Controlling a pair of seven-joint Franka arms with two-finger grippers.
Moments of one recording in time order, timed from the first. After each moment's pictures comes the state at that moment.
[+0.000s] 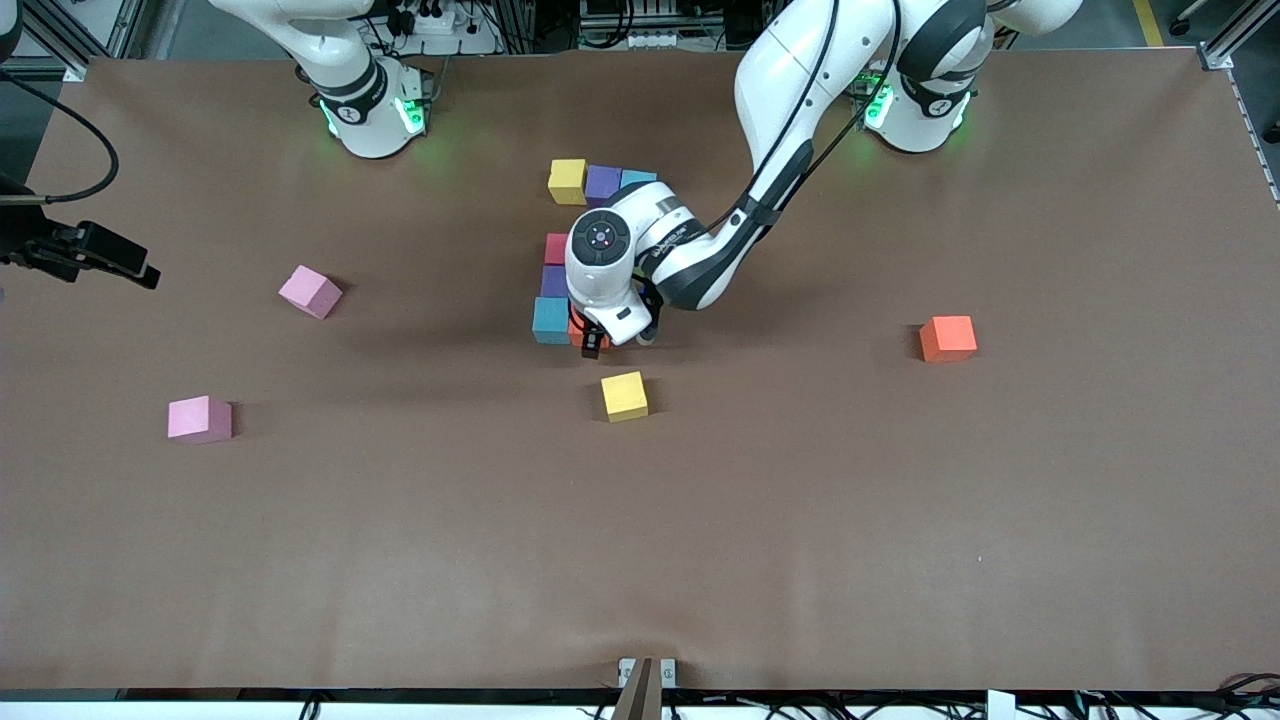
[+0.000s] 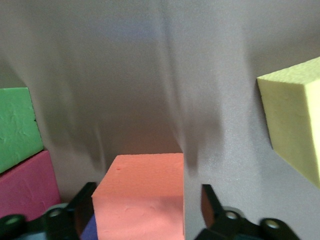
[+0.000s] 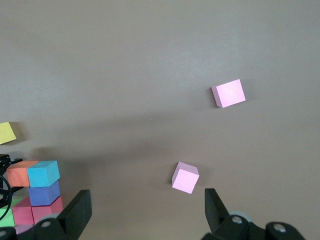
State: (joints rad) left arm -0.80 0.90 -0.18 -1.34 -0.01 2.27 -2.33; right arm -0.04 0.01 -0.03 -1.59 0.05 1.57 0.05
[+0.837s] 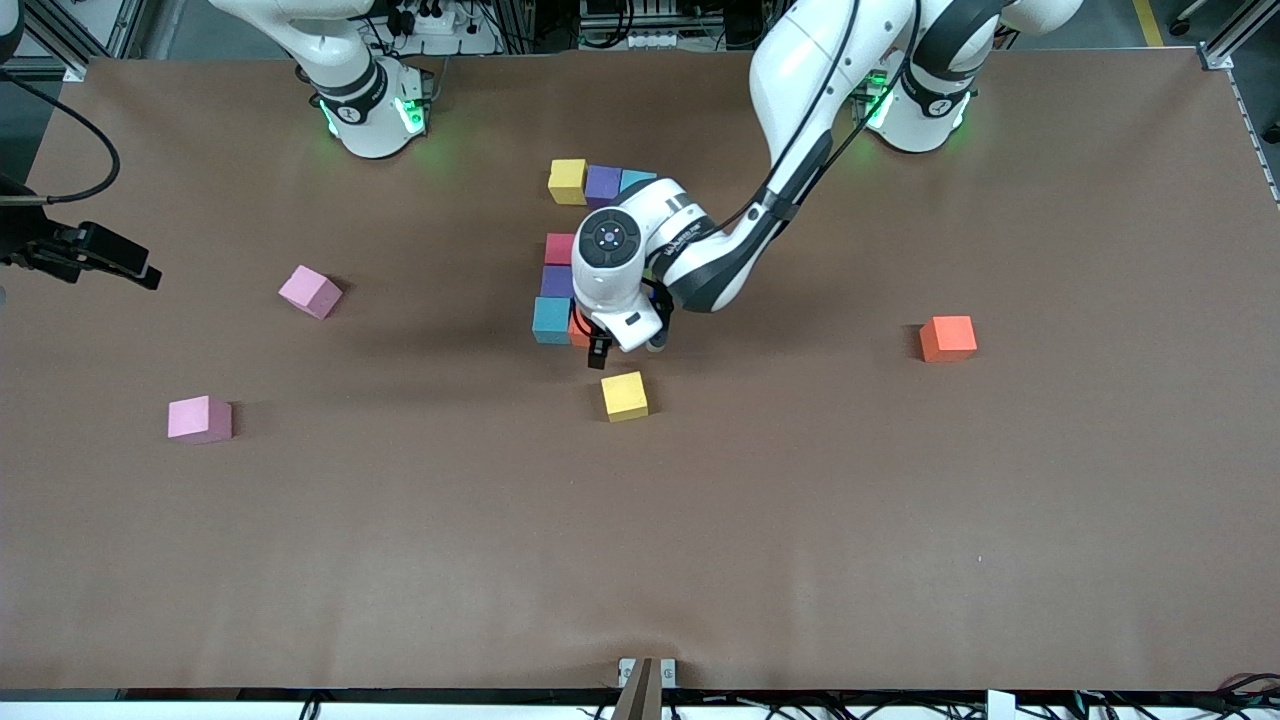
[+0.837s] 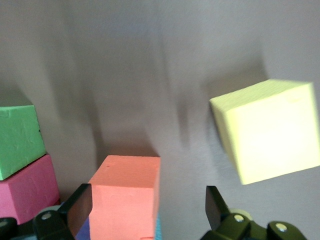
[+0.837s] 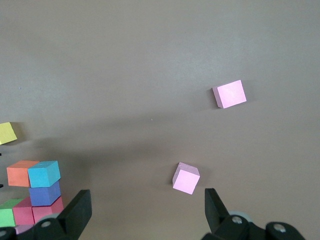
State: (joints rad) left arm -0.75 0.84 -0.17 -1.32 -0.01 2.19 -2.30; right arm -0.04 0.01 -0.03 -1.59 0.05 1.57 0.05
